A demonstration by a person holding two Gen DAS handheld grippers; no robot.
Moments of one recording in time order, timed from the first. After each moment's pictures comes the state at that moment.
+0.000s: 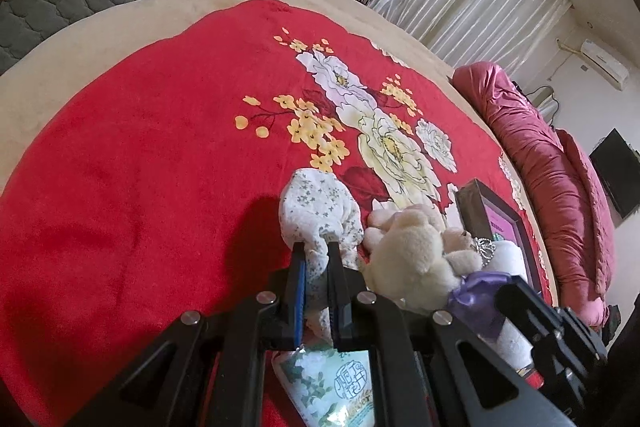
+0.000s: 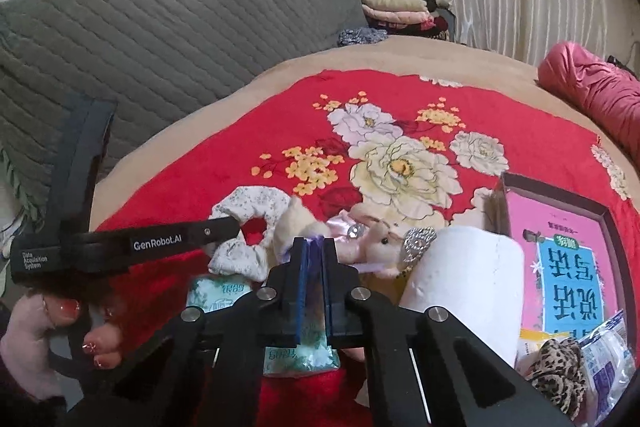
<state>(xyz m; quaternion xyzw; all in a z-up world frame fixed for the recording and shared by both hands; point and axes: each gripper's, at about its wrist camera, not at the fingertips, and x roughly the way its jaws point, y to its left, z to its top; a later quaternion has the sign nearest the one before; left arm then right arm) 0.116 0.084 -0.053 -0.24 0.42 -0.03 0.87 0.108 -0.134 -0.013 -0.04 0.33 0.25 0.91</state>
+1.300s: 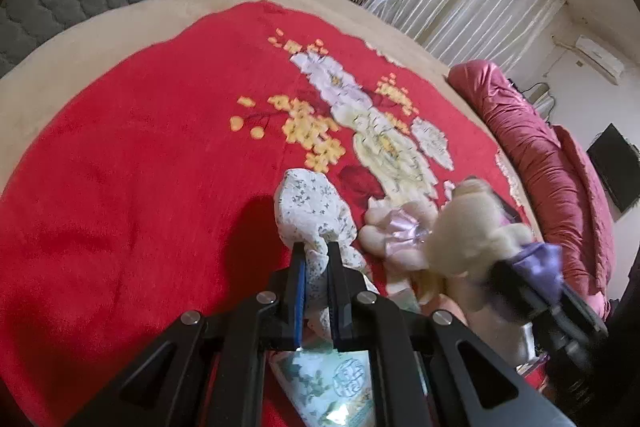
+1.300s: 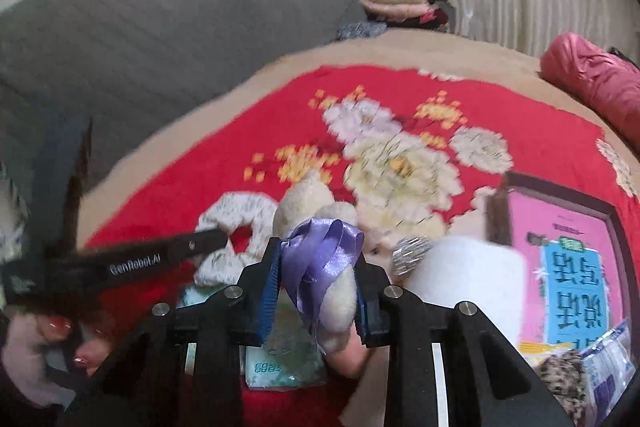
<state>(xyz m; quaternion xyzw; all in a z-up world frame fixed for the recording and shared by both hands) 0.115 0.079 -0.056 -0.24 0.42 -0.03 0.88 0.128 -0.147 -0.013 -0.02 0.34 0.25 0.91</state>
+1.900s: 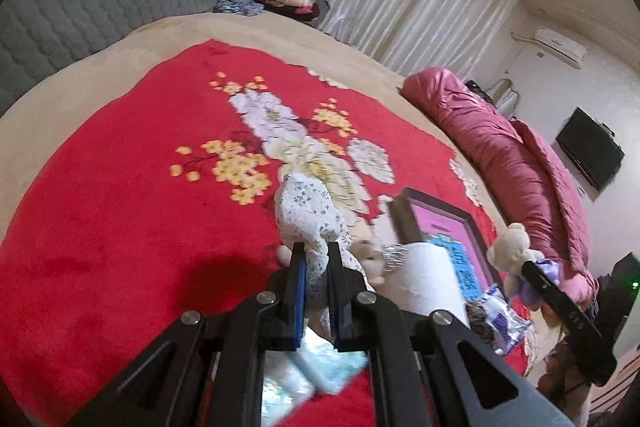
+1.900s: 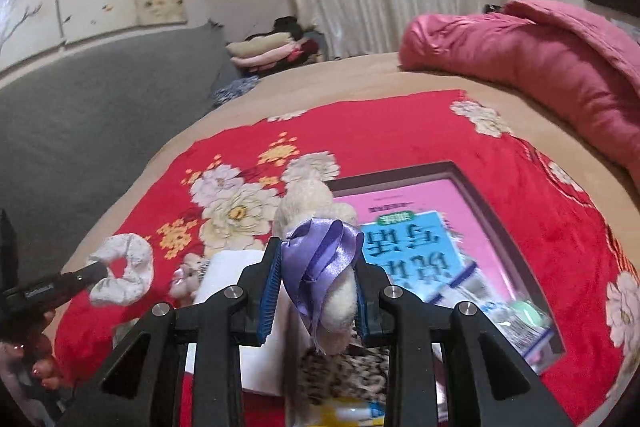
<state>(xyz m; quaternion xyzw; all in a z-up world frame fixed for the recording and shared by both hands) 0.096 0.045 0.003 -0.21 0.36 -0.09 0.90 0.090 -0.316 0.019 0.10 0.29 0.06 0.95</state>
